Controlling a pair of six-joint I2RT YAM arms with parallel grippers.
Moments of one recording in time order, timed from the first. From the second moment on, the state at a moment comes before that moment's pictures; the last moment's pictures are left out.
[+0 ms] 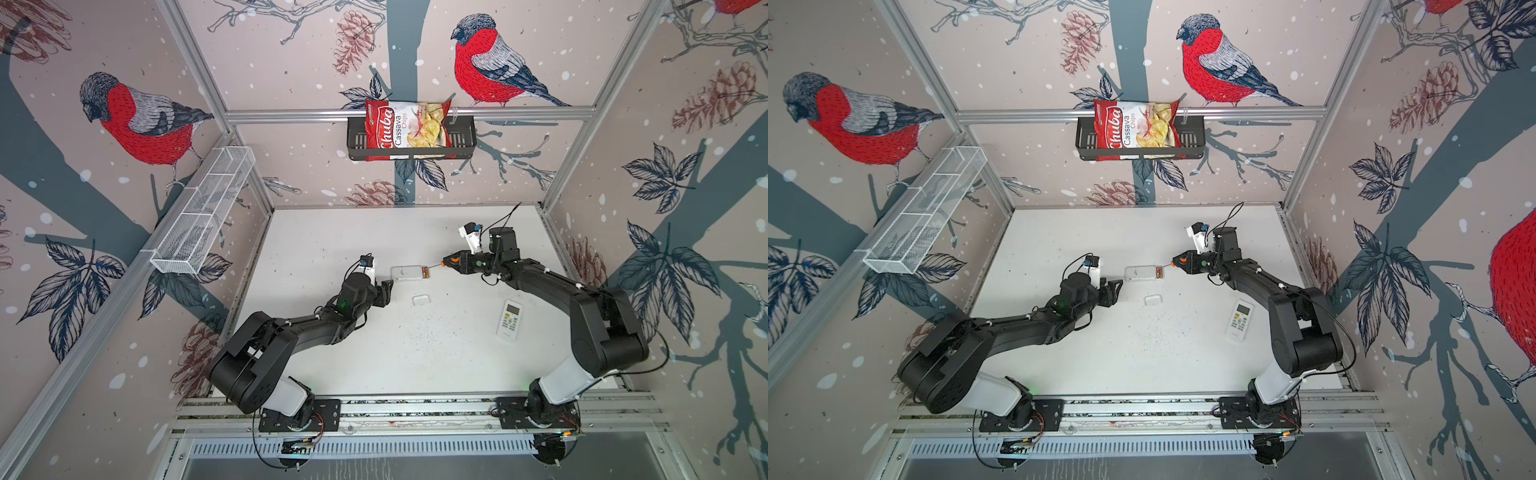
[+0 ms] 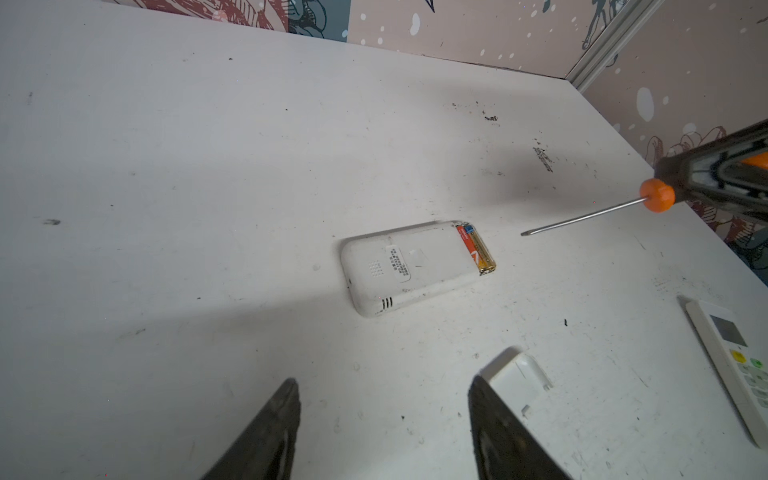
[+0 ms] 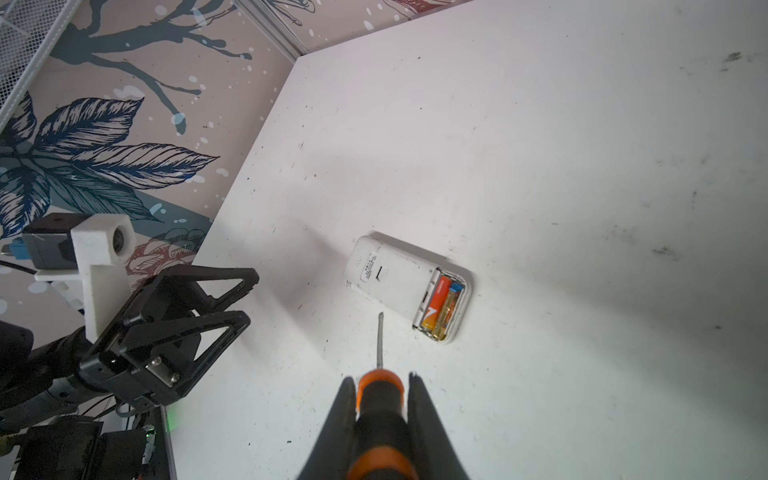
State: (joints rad) left arm -0.57 1.49 0.52 0.49 -0.02 -0.37; right arm 0.29 1.64 0.97 -0.01 -0.70 0.21
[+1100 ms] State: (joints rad) left arm -0.43 1.76 0.71 0.44 0.37 -0.44; right arm 0.33 1.71 1.00 -0.10 -0.55 -0.07
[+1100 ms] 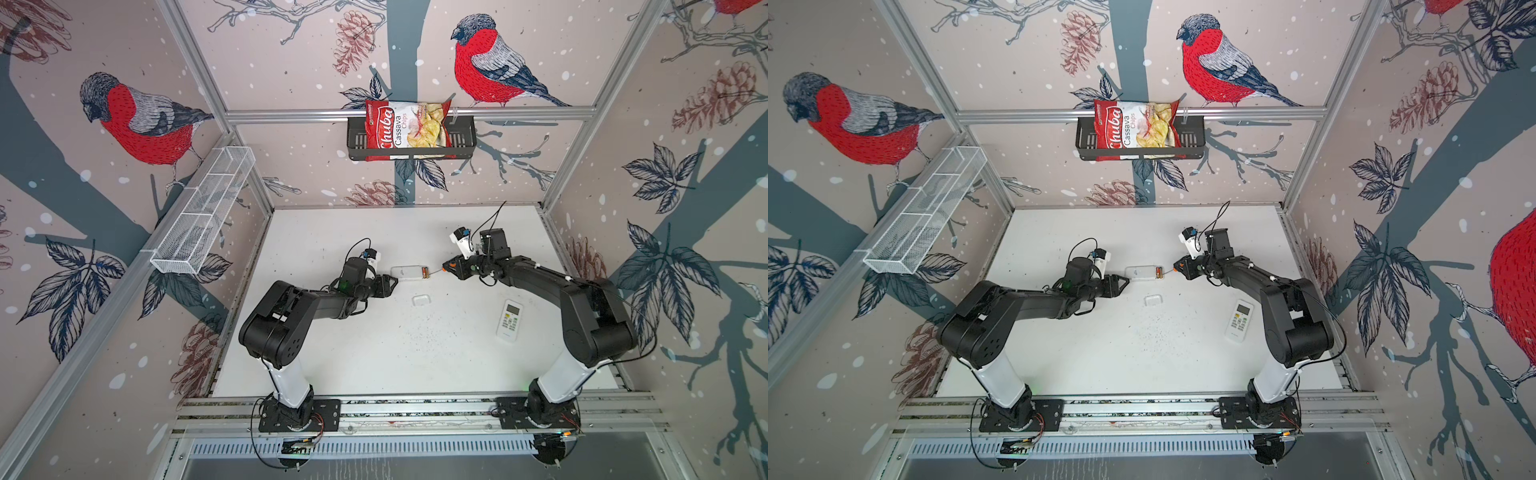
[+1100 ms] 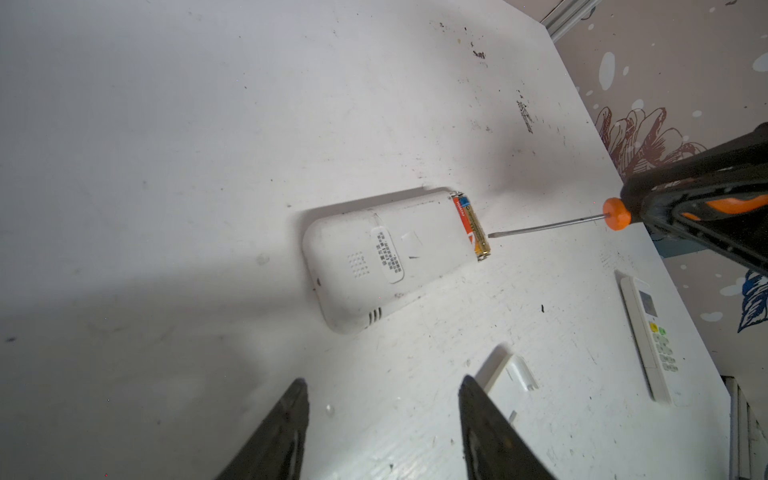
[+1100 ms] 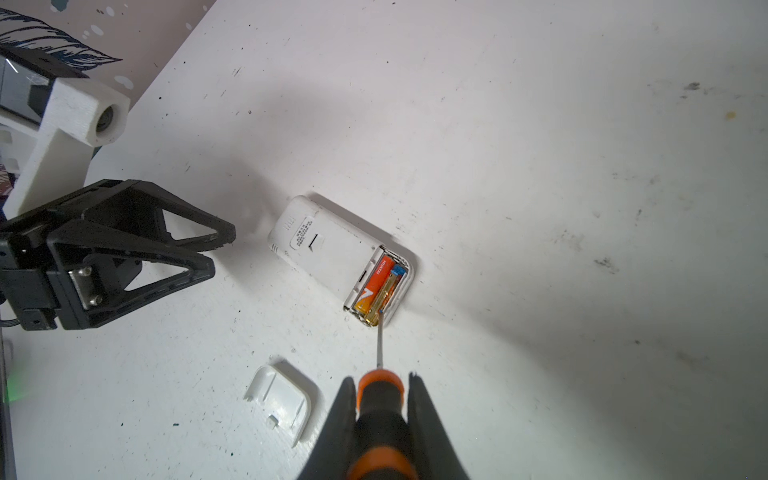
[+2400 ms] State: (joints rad) left arm -0.41 1.87 0.96 0.22 0.31 -0.37; right arm 0.38 1.68 0.98 -0.11 -0.54 -0.10
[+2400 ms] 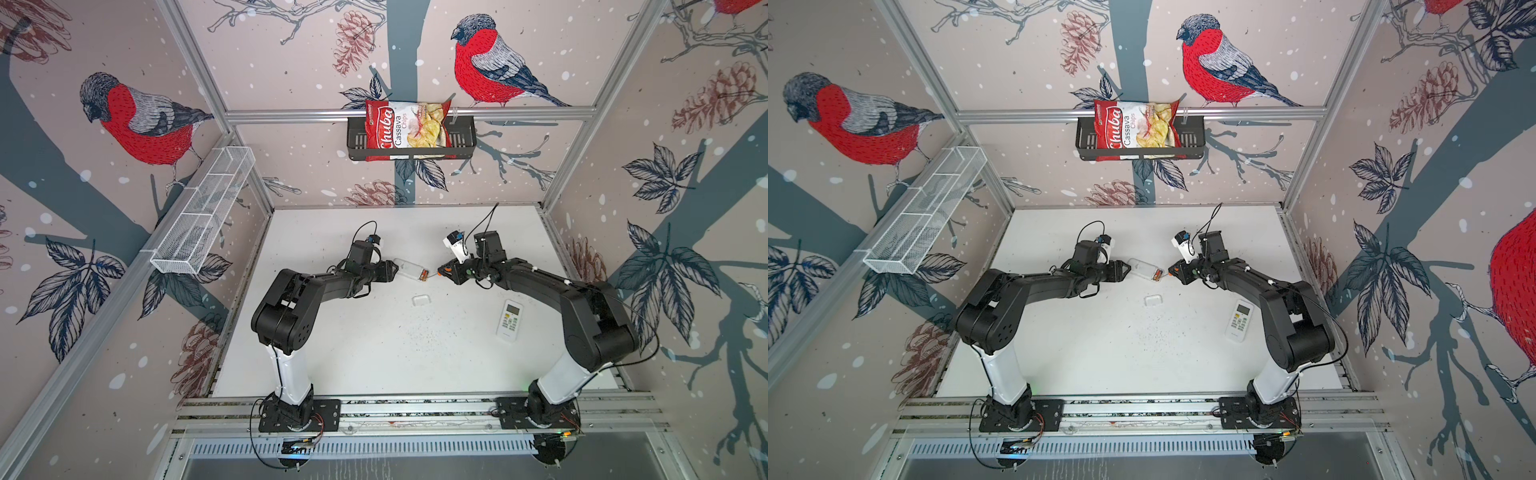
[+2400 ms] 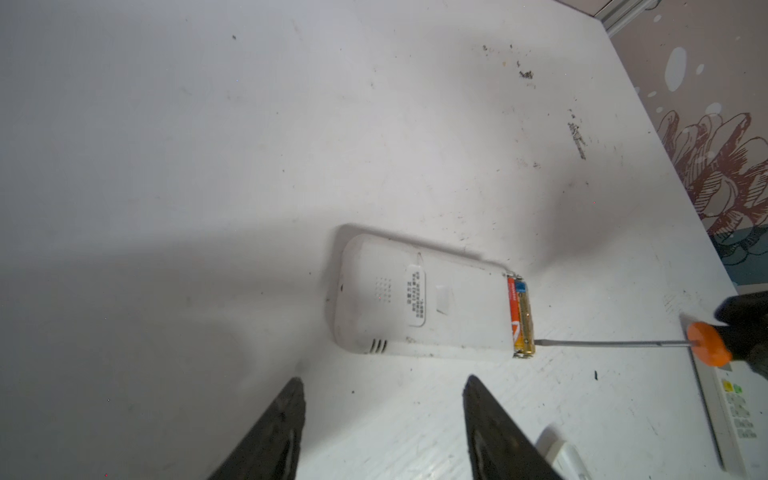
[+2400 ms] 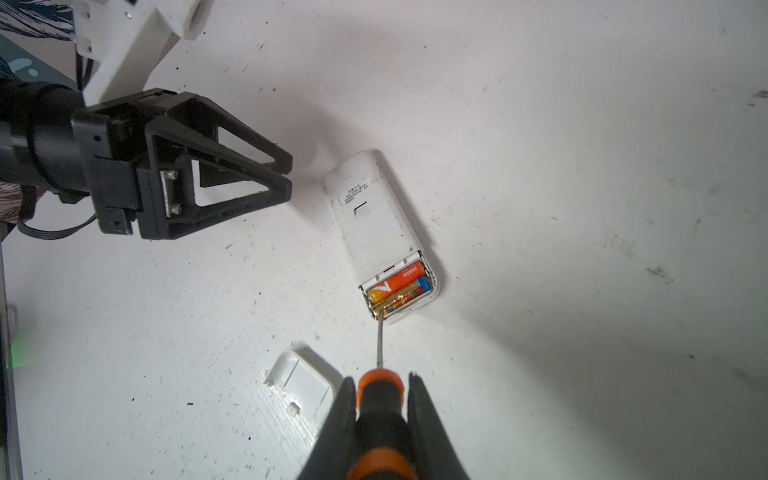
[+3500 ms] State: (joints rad) left arm -0.45 1.95 1.06 0.18 0.28 -0.33; right arm 0.38 1.68 0.97 -0.09 -0.51 -0.08
